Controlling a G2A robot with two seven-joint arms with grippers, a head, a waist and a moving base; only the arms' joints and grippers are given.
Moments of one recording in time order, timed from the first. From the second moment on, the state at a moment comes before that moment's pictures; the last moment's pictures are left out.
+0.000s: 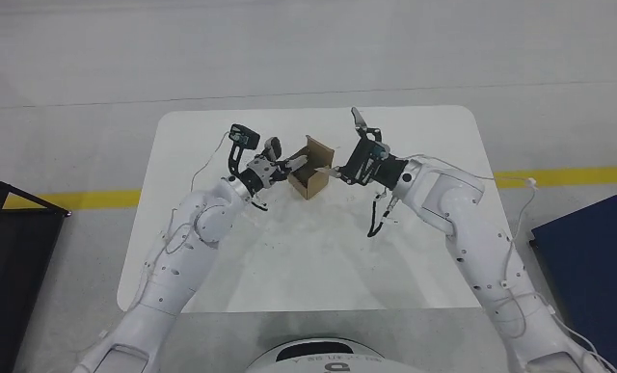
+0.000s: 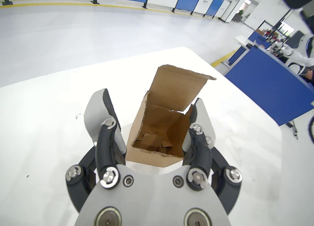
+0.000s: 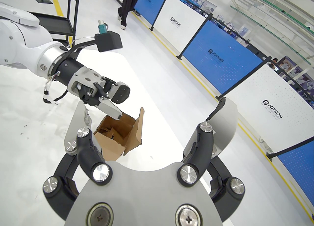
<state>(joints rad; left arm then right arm) 1.24 -1.26 -1.20 -1.39 0.82 -0.47 -0.19 -1.28 -1.13 1.19 -1.81 -1.51 -0.57 0.01</state>
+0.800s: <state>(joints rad) 0.98 -1.29 -1.03 -1.08 1.38 -0.18 -0.18 -1.38 -1.11 1.34 -1.86 -1.49 -0.53 -0.03</state>
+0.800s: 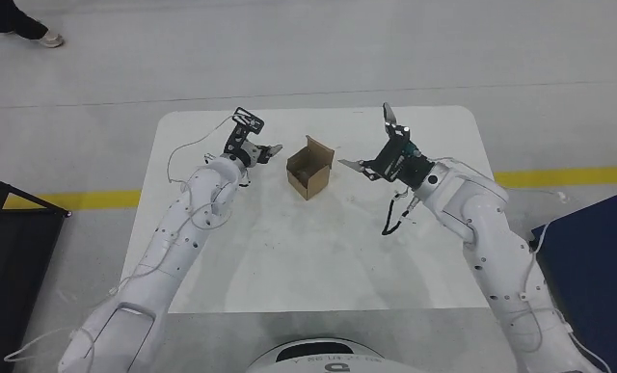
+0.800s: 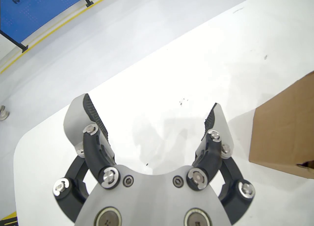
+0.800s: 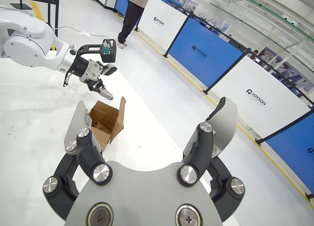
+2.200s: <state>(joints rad) 1.52 -1.20 -1.56 -1.80 1.10 -0.55 -0.12 -1.45 -1.10 1.43 -1.90 -1.48 -0.54 -0.09</state>
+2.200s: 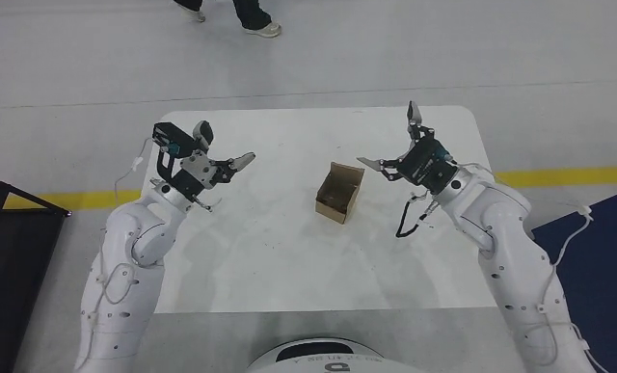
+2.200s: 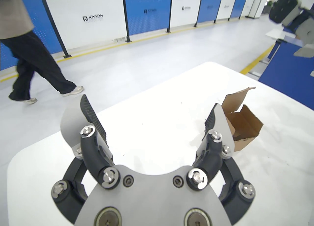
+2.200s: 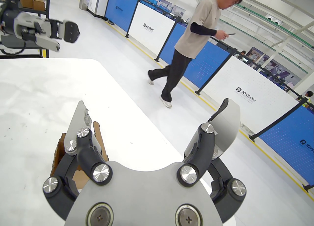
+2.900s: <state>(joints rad) 1.51 -1.20 -1.56 -1.79 1.10 -0.55 -0.12 -1.52 -1.09 1.22 -2.11 -1.48 -0.77 0.50</state>
